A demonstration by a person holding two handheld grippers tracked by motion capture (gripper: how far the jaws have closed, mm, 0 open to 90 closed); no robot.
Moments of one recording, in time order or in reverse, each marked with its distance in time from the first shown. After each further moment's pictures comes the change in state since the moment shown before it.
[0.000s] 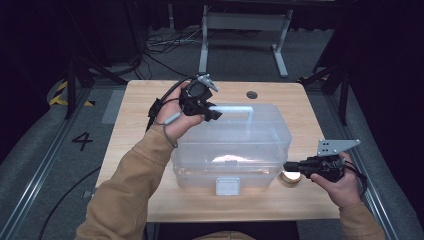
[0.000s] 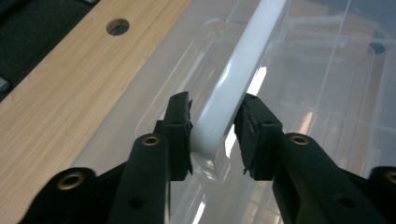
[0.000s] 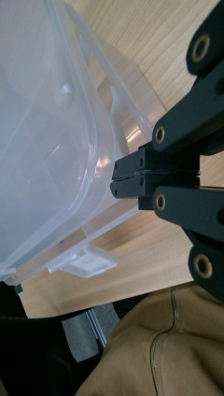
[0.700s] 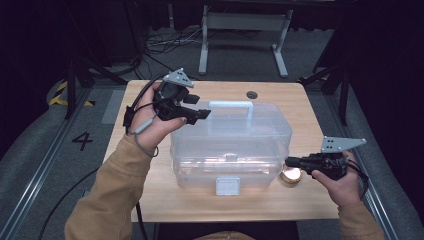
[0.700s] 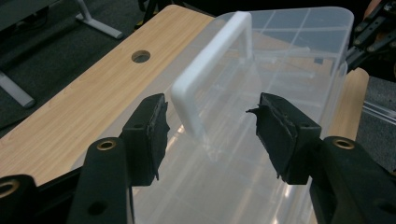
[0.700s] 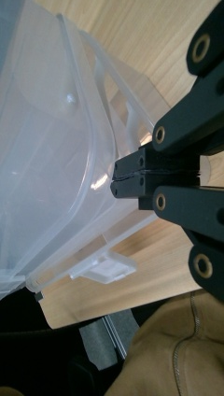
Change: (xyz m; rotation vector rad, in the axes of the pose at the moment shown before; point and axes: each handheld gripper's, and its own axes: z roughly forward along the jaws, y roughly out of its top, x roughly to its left) left arm -0.015 -0.023 -0.063 -0.139 0.050 -0.053; right arm 0.002 0.007 -0.006 -0.063 -0.044 0.025
